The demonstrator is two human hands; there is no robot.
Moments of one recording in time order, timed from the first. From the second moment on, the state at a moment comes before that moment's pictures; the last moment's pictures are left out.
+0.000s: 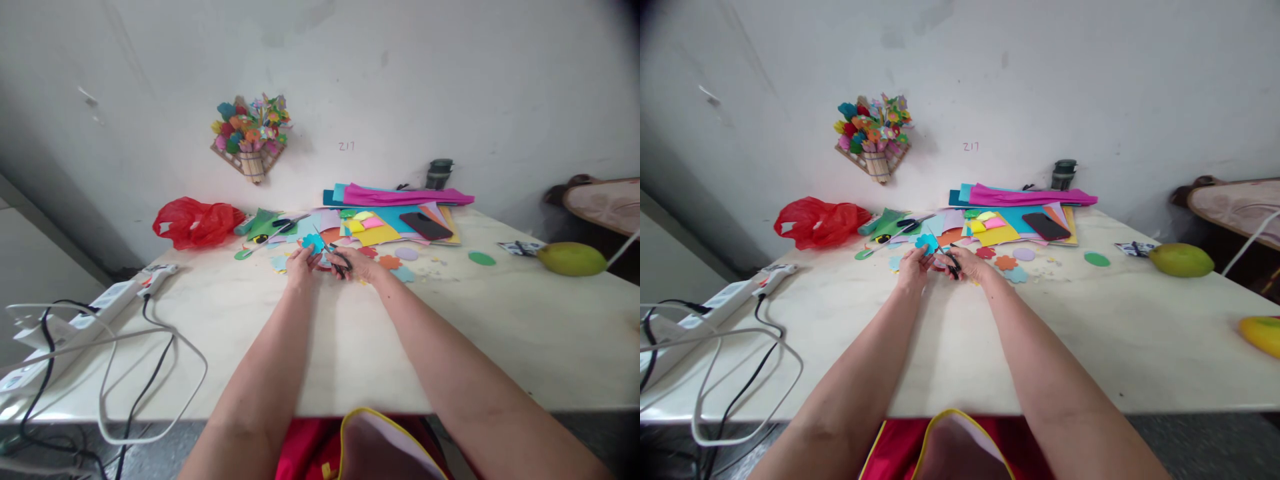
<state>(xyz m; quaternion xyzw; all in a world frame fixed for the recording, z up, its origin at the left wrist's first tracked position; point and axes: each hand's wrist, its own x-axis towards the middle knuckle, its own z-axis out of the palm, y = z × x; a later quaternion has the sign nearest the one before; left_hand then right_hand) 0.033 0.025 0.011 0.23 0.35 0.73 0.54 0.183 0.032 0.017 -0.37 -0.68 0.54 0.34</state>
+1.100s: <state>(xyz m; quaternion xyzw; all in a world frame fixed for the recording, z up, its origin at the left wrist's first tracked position) 0.032 0.024 0.013 0.23 0.34 0.73 0.55 0.181 0.036 0.014 -0.38 -0.67 0.53 0.35</state>
